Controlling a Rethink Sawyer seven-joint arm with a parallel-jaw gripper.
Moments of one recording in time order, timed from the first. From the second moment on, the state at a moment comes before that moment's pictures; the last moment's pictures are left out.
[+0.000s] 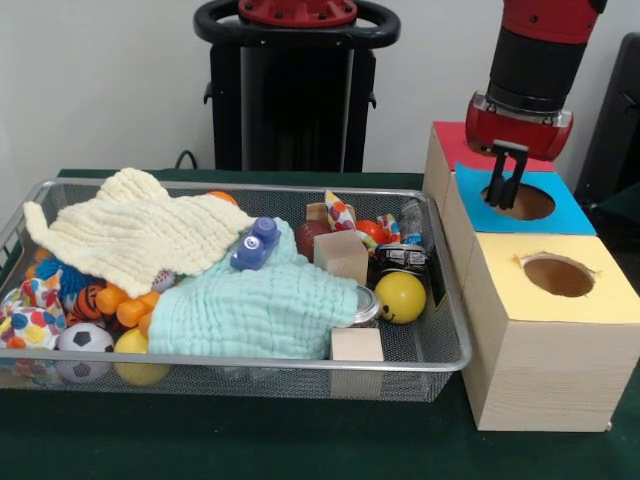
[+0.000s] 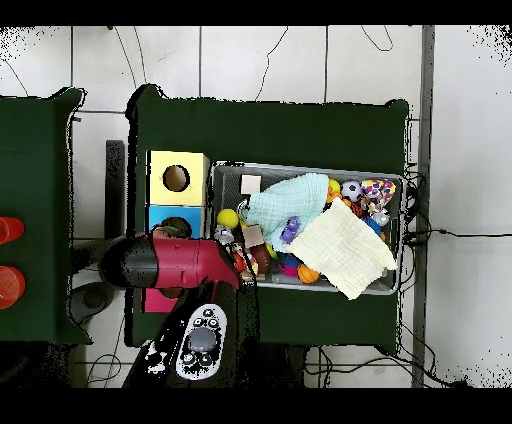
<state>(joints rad) 0.21 -0.62 -0.17 1.74 0.16 0.42 2.11</state>
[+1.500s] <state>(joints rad) 0.16 -0.80 -0.10 1.83 0.19 0.61 2.11</state>
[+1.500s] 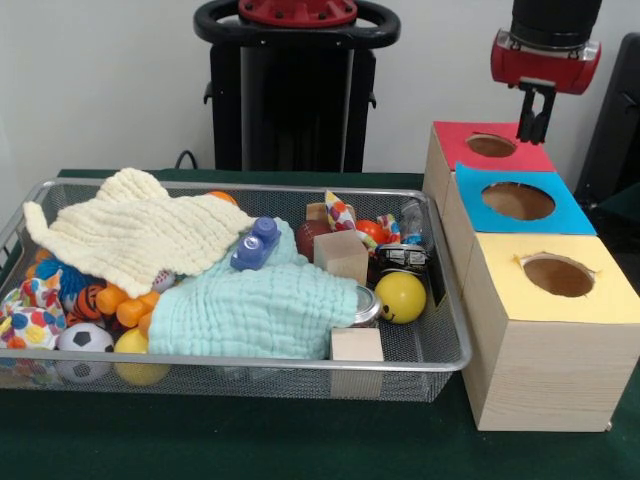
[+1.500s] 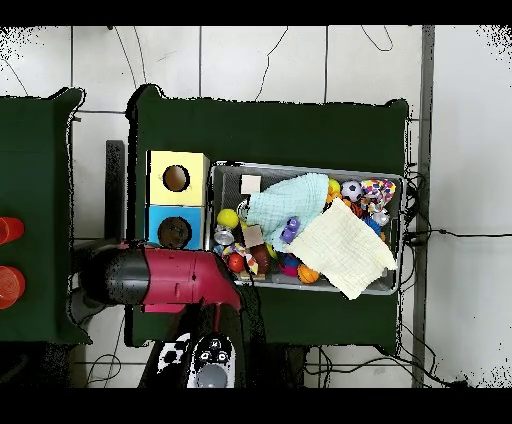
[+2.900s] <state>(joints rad) 0.11 -0.80 -0.27 1.79 -0.10 0.61 2.11</state>
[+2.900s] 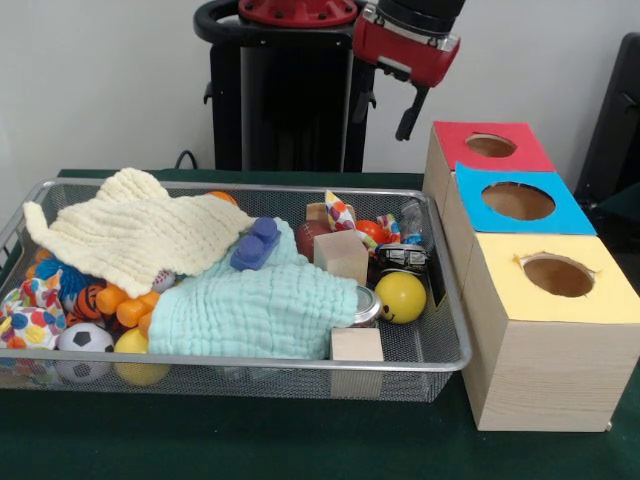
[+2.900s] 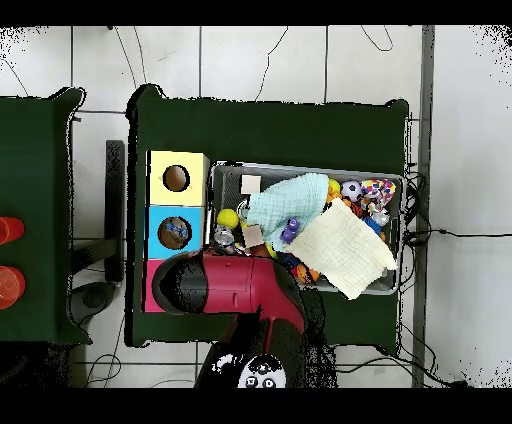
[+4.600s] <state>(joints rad) 0.17 -0.59 -0.27 1.90 0.20 0.34 2.27</state>
